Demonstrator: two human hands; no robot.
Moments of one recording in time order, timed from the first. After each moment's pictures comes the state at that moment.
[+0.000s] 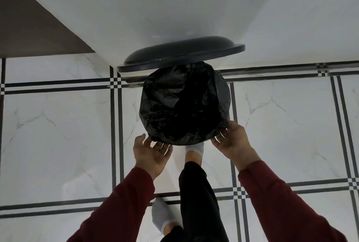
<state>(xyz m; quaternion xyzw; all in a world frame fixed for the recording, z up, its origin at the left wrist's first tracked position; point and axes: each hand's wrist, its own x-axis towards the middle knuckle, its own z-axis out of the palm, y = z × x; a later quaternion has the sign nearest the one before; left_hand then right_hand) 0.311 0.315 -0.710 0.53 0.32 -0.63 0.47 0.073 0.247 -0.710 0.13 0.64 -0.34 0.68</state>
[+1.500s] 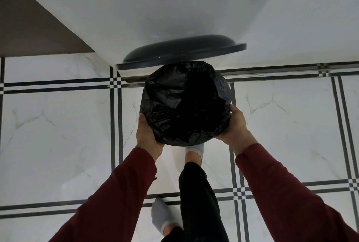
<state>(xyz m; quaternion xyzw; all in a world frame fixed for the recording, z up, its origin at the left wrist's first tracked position) 0.312 0.261 -0.694 0.63 0.19 -0.61 0.44 0.091 0.204 -0.696 0.11 0.65 -0.31 0.69</state>
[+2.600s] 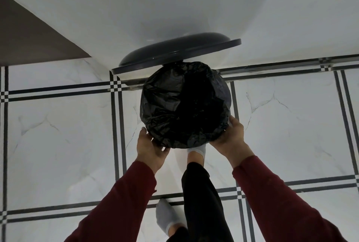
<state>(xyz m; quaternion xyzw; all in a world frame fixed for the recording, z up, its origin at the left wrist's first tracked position) 0.311 0.283 -0.699 0.64 0.24 -0.60 0.41 0.095 0.233 -0.698 0.20 0.62 -0.35 0.68</state>
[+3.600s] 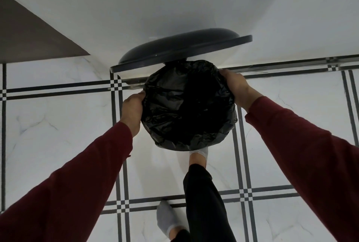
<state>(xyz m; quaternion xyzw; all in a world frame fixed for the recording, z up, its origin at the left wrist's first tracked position) 0.373 0.189 -0.709 0.76 -0.11 -0.56 0.33 0.085 0.084 -0.726 -0.31 0.74 -0.15 0.58</state>
